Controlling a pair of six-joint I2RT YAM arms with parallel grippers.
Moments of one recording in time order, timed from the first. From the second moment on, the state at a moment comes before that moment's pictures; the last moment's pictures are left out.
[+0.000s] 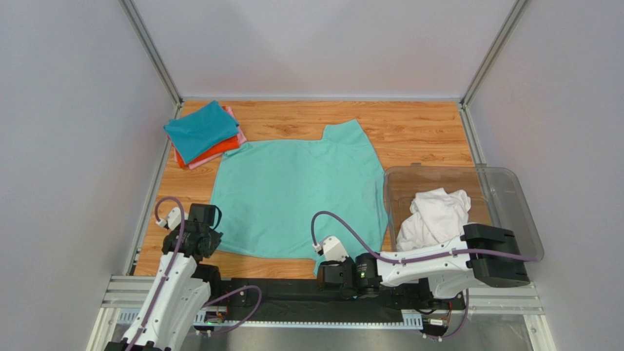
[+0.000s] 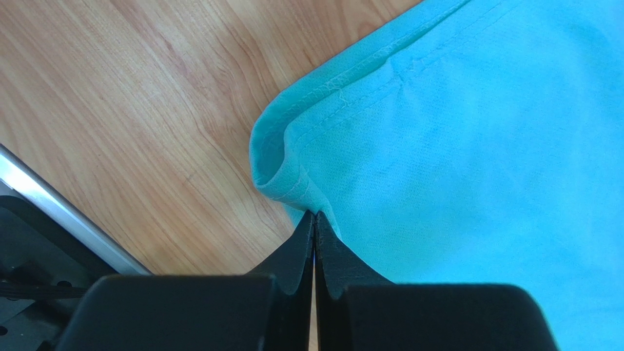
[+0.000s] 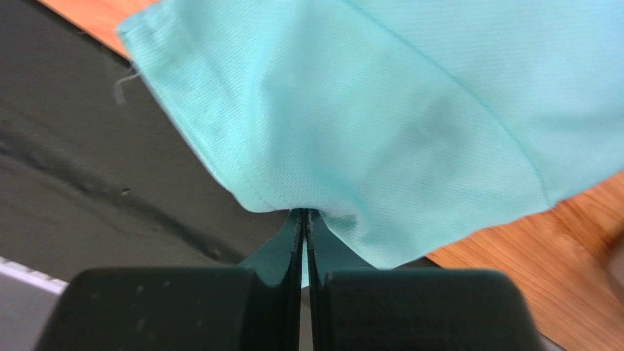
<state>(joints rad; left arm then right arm) -0.10 0.60 0.41 -0.94 -0.37 -1.08 1.56 1.39 0.71 -0.65 0.34 0.85</state>
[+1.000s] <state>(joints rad) -0.10 0.81 0.55 -0.75 -0.36 -1.02 1.03 1.26 0.99 -0.65 0.53 0.35</state>
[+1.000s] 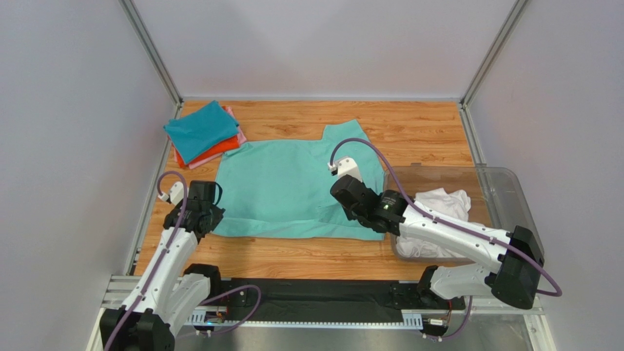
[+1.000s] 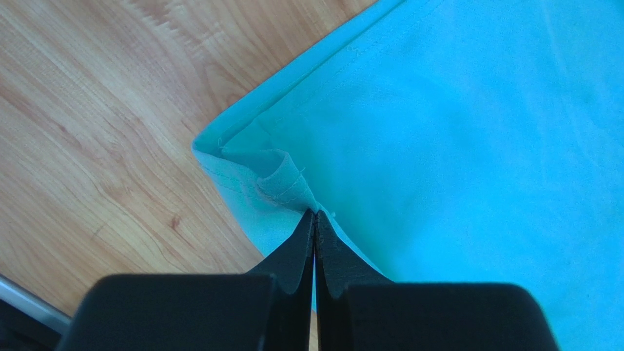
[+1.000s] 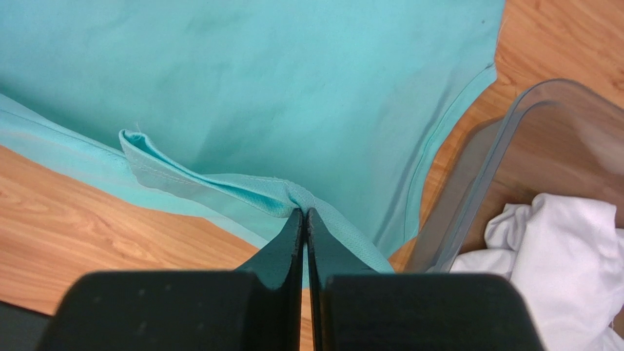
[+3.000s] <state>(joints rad) -0.08 1.02 0.62 -0.37 -0.12 -0.86 0.79 1.38 1.02 -0.43 0.25 0.34</state>
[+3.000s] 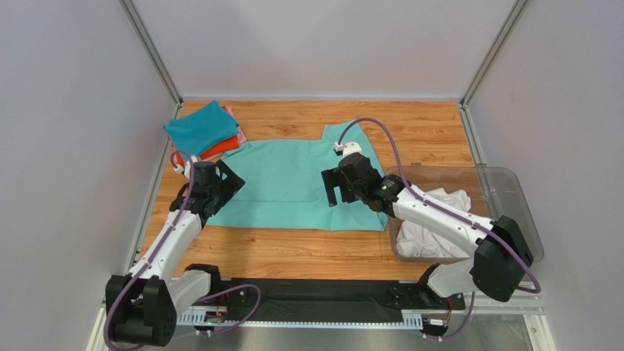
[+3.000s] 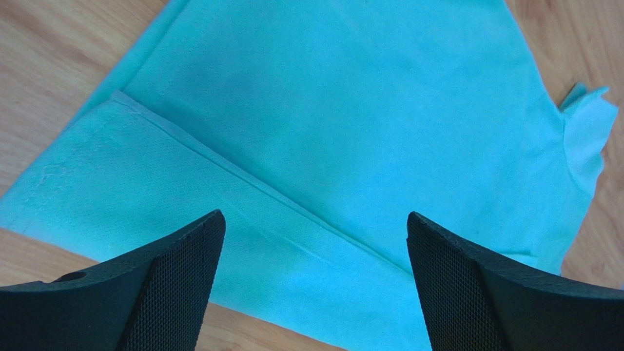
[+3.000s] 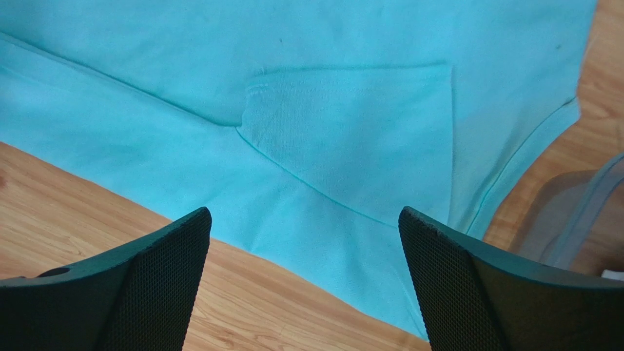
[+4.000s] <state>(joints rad) -0.08 1.07 0.47 -0.38 -0.01 -0.75 1.04 1.62 0.85 -0.31 0.38 0.67</state>
